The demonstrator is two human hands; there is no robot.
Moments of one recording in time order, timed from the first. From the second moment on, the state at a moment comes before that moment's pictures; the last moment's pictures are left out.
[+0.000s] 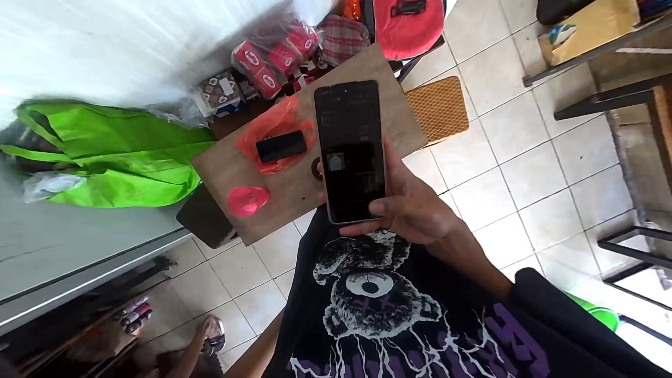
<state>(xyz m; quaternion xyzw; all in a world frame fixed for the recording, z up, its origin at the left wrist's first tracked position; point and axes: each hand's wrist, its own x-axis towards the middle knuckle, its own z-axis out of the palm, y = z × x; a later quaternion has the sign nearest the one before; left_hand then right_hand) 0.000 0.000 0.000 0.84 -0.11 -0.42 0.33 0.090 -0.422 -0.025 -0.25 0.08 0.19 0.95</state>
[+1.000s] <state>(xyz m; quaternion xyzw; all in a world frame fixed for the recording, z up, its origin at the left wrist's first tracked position) 0.137 -0.224 -0.090 0.75 -0.10 -0.32 0.58 0.091 -0.424 -0.018 -0.40 0.09 0.16 0.90</state>
